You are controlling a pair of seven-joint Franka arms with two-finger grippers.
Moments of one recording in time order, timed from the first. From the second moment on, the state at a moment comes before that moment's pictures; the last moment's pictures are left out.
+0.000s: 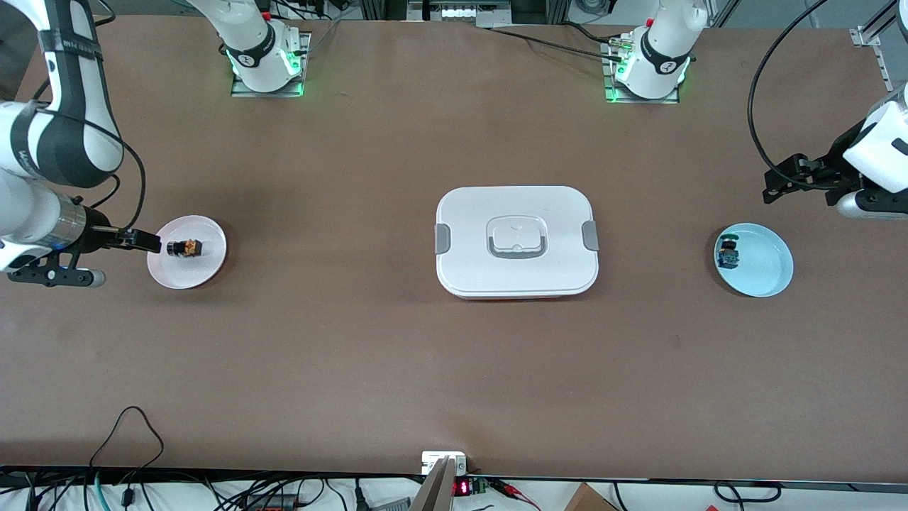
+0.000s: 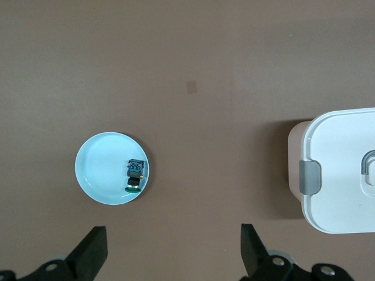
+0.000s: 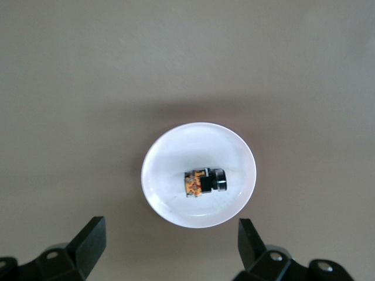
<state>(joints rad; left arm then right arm) 0.01 0.04 -0.03 -1.61 0.01 1.65 0.01 0.01 0.28 -0.13 -1.81 -0.04 1.96 -0.02</state>
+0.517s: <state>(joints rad) 0.01 0.04 -0.03 -1.61 0.02 1.64 -0.07 -0.04 0.34 -0.13 -1.99 -0.05 2.21 -0.18</state>
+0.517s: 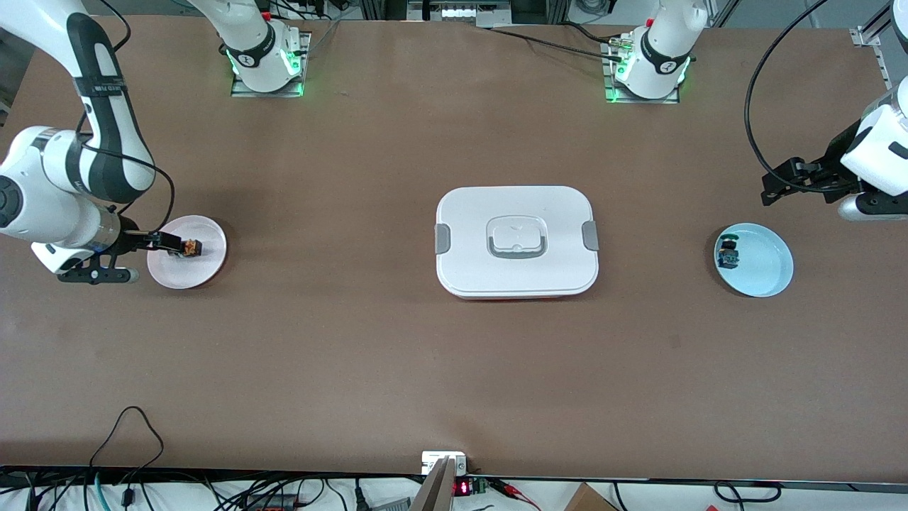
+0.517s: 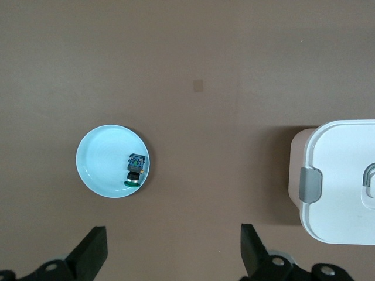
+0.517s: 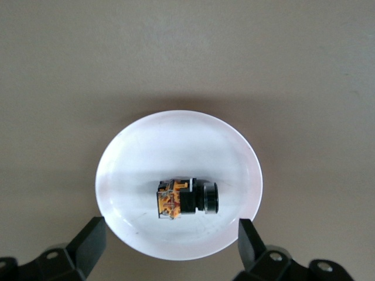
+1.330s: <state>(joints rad) 0.01 0.04 -0.03 -1.61 0.02 1.64 -0.08 -0.04 0.43 -0.13 -2.05 -0.06 2.31 -0.28</state>
